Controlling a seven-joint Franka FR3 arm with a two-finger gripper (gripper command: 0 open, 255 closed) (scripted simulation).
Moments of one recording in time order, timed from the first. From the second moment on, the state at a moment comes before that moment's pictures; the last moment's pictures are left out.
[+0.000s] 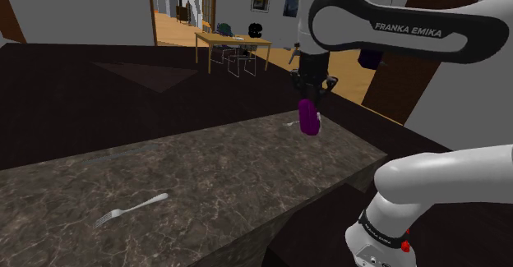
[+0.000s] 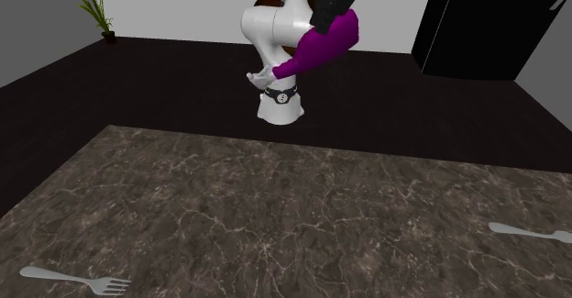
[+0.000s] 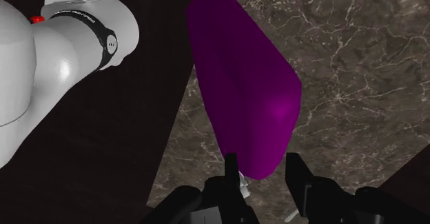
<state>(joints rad) -0.48 -0.76 0.57 -2.23 0.05 1.52 1.42</state>
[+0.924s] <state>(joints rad) -0.65 -0.33 1.04 -2.05 -0.01 1.72 1.80</state>
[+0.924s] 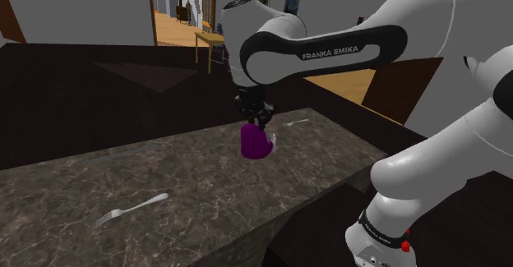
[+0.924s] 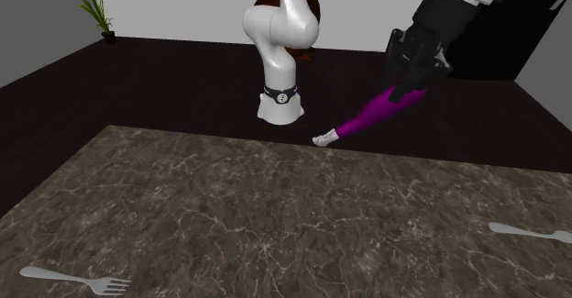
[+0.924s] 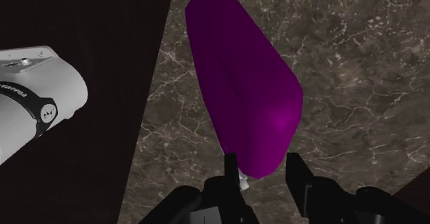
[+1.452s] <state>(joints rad) -0.52 0.35 1.21 -1.80 -0.53 1.64 2.29</state>
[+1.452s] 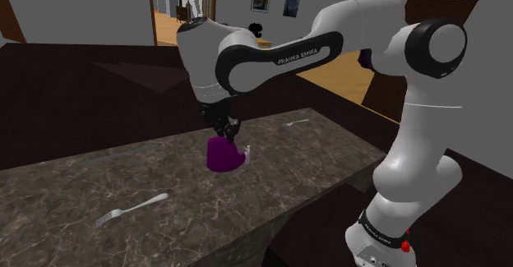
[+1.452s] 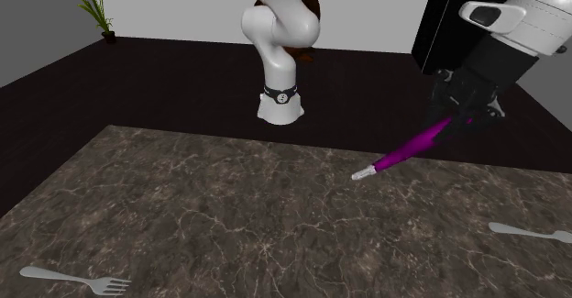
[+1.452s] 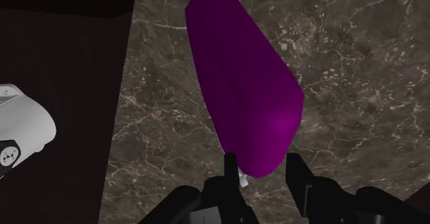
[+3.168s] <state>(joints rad) -0.17 0.72 0.97 -1.63 -0.79 1.71 2.47</state>
